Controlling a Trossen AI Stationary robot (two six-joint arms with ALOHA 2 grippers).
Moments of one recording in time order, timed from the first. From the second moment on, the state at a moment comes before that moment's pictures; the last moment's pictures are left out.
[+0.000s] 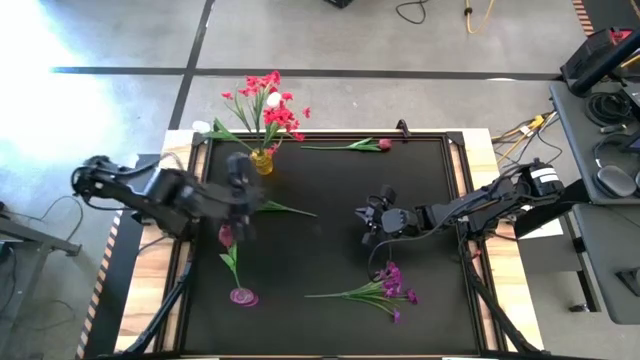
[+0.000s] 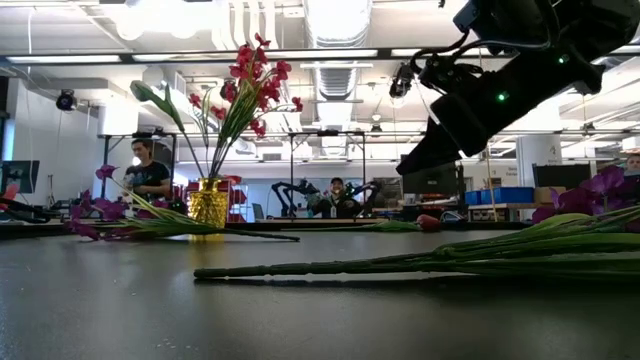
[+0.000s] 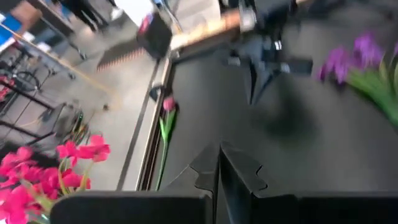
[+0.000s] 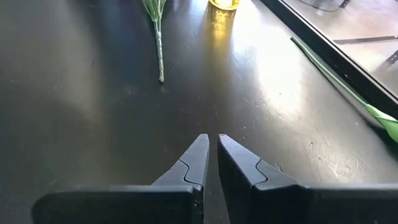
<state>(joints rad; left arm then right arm) -0.31 1.16 1.35 -0.82 -0.62 0.15 0.13 1.47 0.55 0.29 0.51 0.15</state>
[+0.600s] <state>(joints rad) -0.33 1.45 1.66 -1.08 -0.47 0.11 0.13 1.47 0.51 0.32 0.51 0.16</state>
